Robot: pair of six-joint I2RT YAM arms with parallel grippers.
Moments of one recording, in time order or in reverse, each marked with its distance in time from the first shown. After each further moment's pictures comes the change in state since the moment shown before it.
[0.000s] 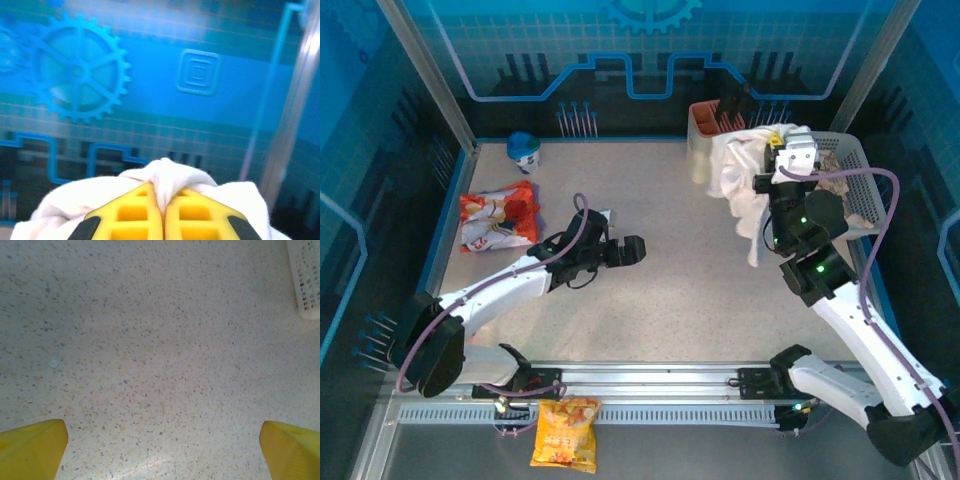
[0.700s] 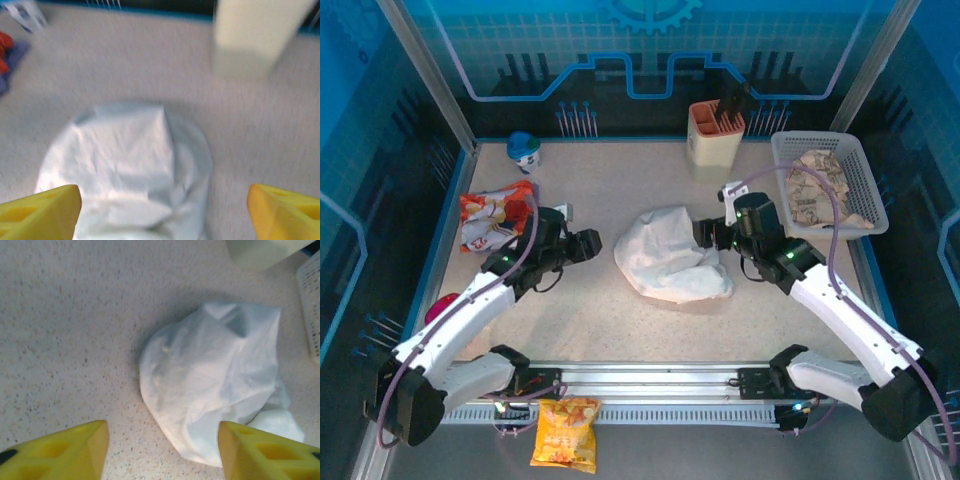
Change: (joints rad) left arm 0.182 -0.246 -0.039 -0.194 -0.020 0.047; right arm 0.030 0.136 -0.115 -0.669 -0.343 0.503
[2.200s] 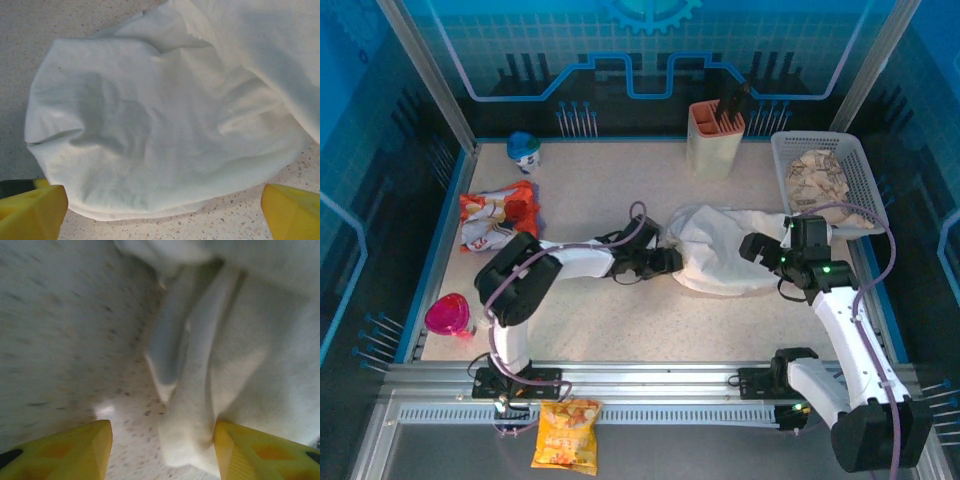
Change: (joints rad) left arm -0.309 0.840 0.254 0.468 0.273 -0.262; right arm -0.476 -0.159 -0.163 -0.221 -0.247 0.259
